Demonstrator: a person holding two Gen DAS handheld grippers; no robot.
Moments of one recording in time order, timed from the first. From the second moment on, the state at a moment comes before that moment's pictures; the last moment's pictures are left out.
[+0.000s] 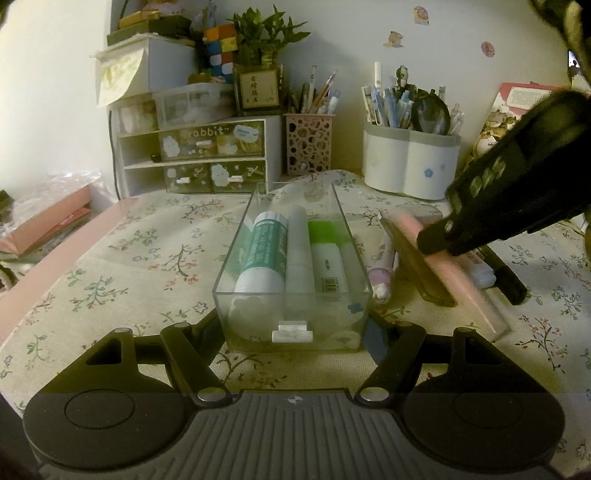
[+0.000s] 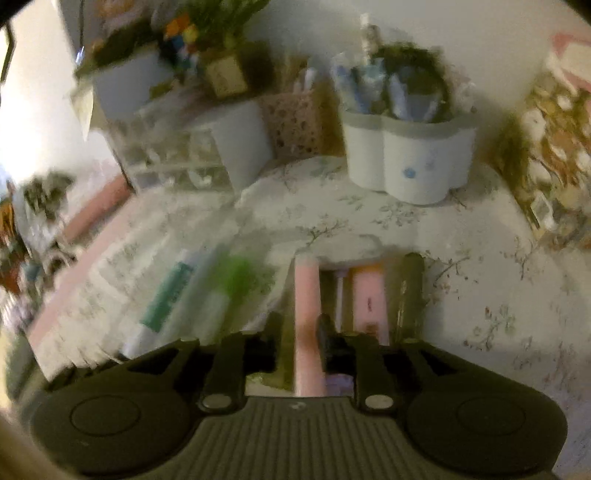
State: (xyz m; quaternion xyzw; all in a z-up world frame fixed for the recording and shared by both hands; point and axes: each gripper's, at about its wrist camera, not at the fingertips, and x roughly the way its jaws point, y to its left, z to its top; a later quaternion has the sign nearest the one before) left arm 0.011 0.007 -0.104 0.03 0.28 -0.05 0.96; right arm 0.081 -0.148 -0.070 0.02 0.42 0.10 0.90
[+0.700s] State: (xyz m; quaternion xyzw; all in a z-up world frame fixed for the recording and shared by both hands) left arm 0.012 0.007 -0.103 0.03 0.28 -0.05 0.96; right arm 0.088 -0.145 -0.039 0.16 0.39 0.14 0.90
